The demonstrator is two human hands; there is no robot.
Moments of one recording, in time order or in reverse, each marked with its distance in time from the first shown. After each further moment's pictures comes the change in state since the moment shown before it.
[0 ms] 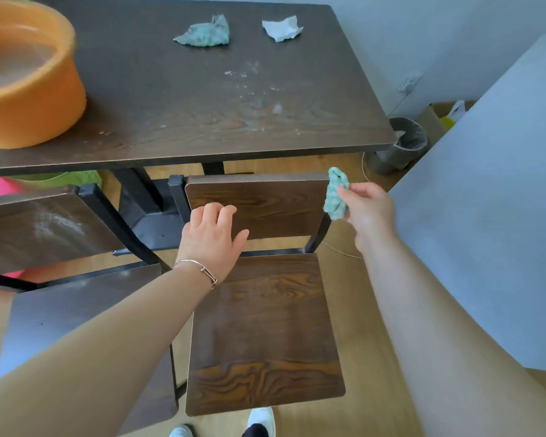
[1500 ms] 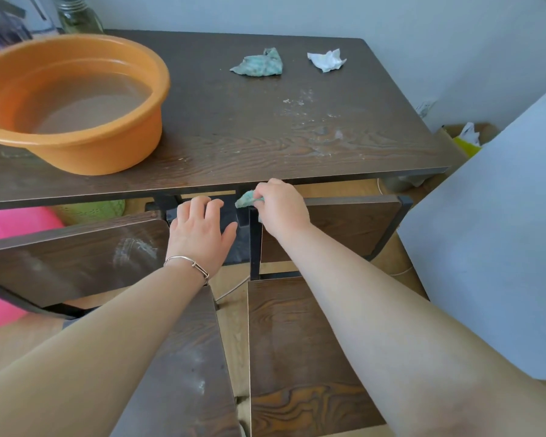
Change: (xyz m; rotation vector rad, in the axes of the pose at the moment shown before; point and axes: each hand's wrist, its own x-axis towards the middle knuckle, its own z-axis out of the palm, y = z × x) left_hand 0.032 -0.166 -0.047 -0.041 0.123 -0.009; right_hand -0.083 -0.044 0.253 -0.914 -0.238 -0.811
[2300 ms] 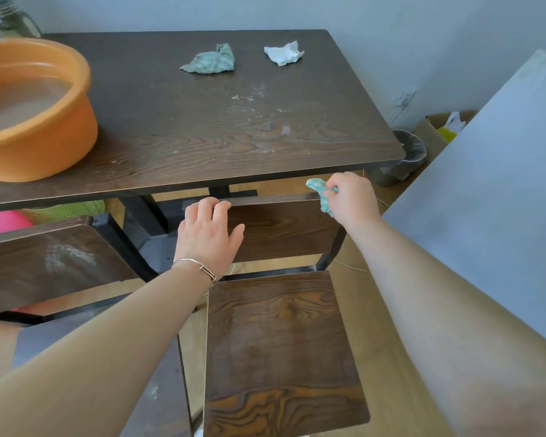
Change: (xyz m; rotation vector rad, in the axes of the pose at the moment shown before) left_hand 0.003 0.130 0.039 0.010 -0.003 0.028; right_hand -0.029 0.216 -0.086 -0.042 0.079 0.285
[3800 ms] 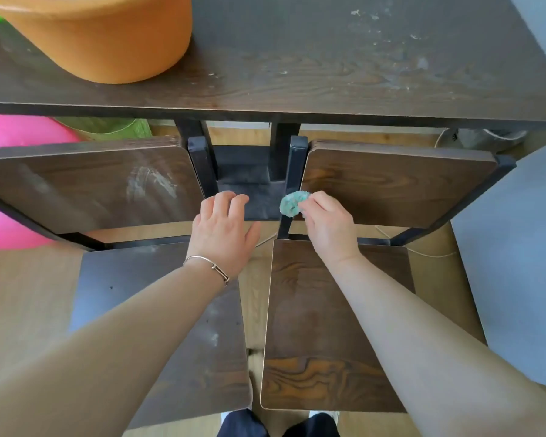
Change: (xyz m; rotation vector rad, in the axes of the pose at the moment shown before) left_hand -0.062 -0.157 0.047 -0.037 -0.102 -0.116; right_hand -0.100 -0.126 0.203 0.047 0.001 -0.486
